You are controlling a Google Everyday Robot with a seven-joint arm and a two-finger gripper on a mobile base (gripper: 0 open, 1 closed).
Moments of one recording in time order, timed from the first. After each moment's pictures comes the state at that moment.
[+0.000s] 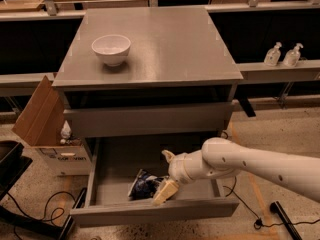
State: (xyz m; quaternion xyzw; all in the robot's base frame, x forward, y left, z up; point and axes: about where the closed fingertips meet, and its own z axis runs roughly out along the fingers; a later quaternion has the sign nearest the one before) arm 0.512 0.006 0.529 -0.57 0.71 0.27 0.32
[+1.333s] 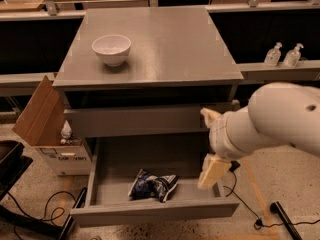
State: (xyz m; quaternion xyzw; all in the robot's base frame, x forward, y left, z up) arm 0.456 -0.108 0.766 -0.66 0.70 0.01 0.26
